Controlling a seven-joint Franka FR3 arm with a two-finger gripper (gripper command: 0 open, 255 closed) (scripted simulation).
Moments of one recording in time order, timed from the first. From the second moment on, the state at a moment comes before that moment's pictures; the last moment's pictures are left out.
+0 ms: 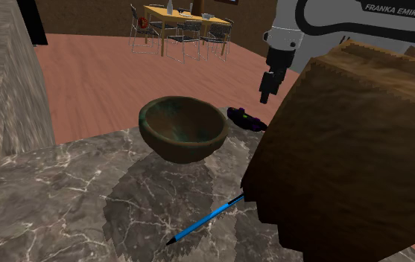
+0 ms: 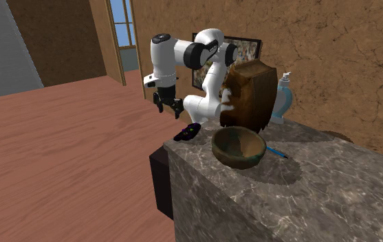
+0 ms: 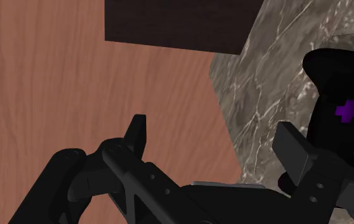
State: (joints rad) arm 0.01 -0.77 0.01 -2.40 -0.06 1.52 -0.04
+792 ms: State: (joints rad) arm 0.13 -0.86 0.09 -2.50 0.17 1.71 0.02
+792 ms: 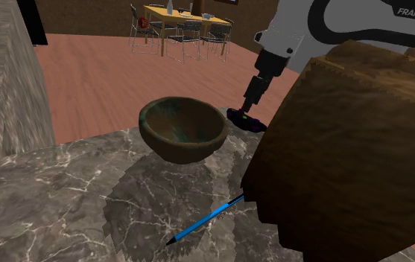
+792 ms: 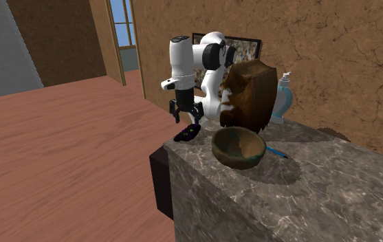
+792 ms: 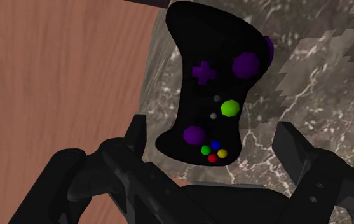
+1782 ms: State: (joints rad) arm 0.14 -0.86 0.10 -2.59 0.19 1.80 0.02
